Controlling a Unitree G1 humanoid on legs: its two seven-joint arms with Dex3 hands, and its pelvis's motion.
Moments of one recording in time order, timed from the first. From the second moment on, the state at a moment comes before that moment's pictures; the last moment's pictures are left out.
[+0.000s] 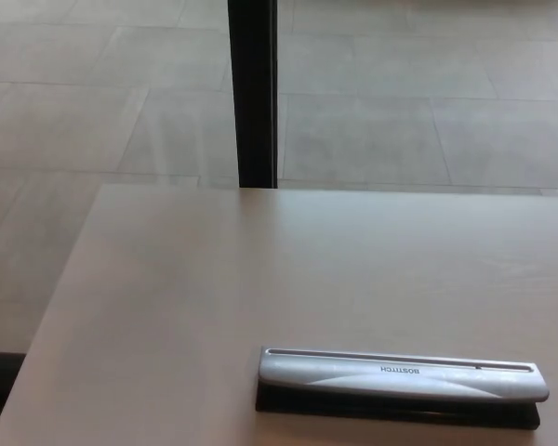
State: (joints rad) left_arm 0.32 0.30 0.42 0.77 -0.08 0.10 0.02; right_arm 0.28 -0.33 -0.64 0.69 0.13 0.04 -0.06
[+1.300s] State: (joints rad) left_arm -0.40 0.10 0.54 -0.10 -0.37 0.17 0.27; right_arm -0.31 -0.43 -0.73 0.02 0.36 0.10 -0.18
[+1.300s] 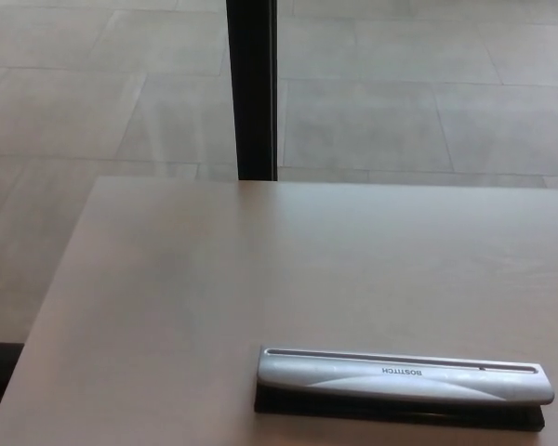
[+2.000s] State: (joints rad) left_arm -0.25 -0.08 -0.22 -0.22 -0.34 0.25 0.23; right_arm 0.01 -0.17 -0.09 -0.29 0.28 0.10 -0.08
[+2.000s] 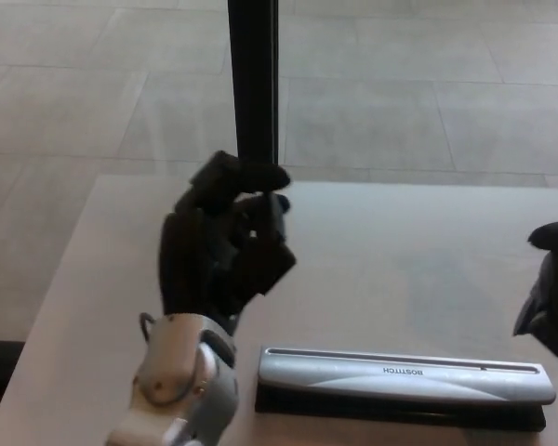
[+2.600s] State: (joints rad) left_arm -0.14 -0.05 -0.42 -0.05 -0.32 0.26 0.31; right_arm 0.08 -0.13 0.02 -0.22 0.19 0.08 -0.07
